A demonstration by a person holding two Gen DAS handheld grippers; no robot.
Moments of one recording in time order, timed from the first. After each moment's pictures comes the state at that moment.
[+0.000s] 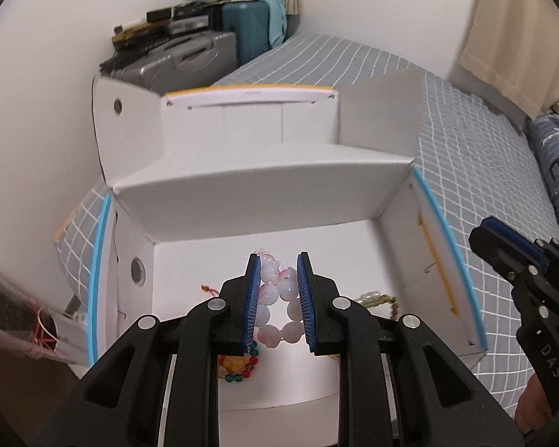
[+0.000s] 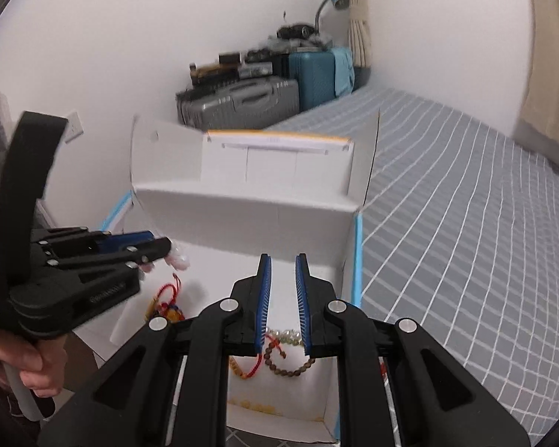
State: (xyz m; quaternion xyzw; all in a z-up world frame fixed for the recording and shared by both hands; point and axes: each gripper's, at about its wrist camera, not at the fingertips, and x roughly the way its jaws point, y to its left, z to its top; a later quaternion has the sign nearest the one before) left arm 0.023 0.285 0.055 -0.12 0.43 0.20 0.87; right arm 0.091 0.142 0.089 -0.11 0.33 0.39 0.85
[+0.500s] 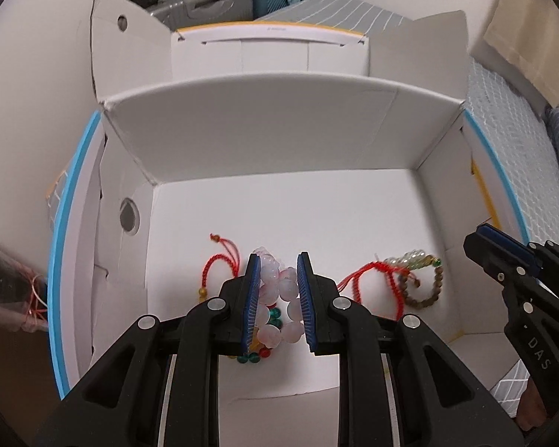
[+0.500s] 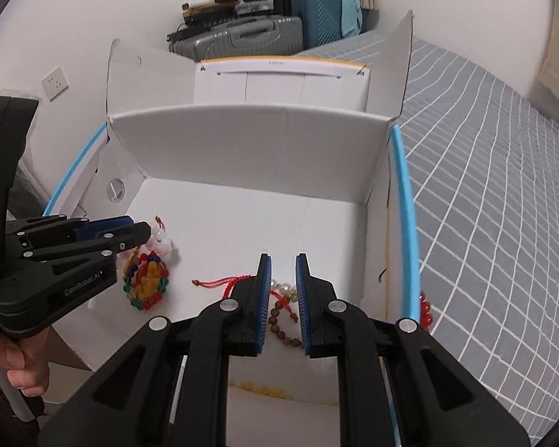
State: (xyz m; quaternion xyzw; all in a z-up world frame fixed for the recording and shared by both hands) left arm 0.014 0.303 -0.005 -0.14 0.49 0.21 0.84; right arm 0.094 0.169 0.018 -0.14 0.42 0.38 0.81
